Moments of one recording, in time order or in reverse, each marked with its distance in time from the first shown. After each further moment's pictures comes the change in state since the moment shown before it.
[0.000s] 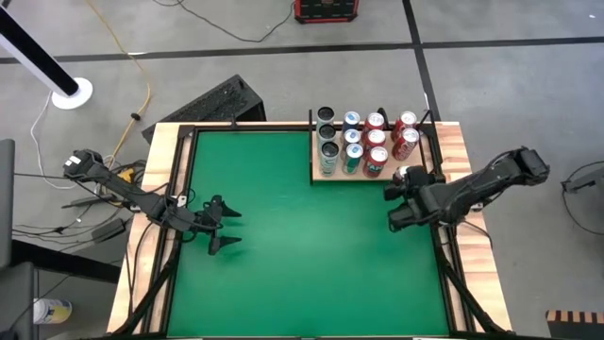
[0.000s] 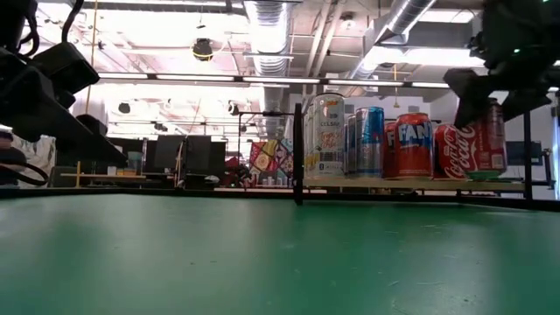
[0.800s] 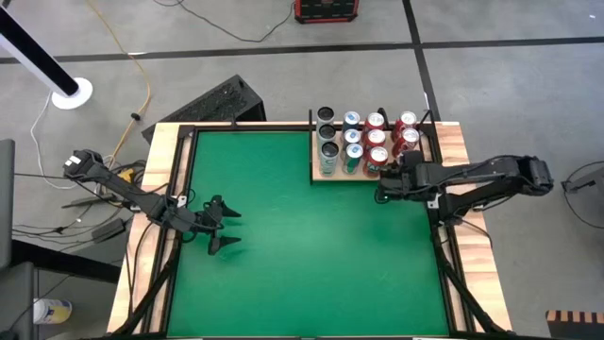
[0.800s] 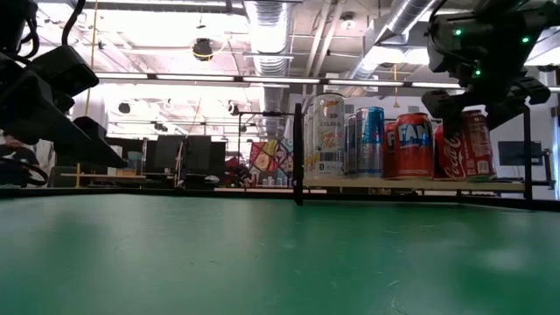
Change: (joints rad) left arm 0.000 0.000 0.000 -0.021 0.004 -0.004; right arm -0.374 0.002 0.000 0.218 0.014 -0.339
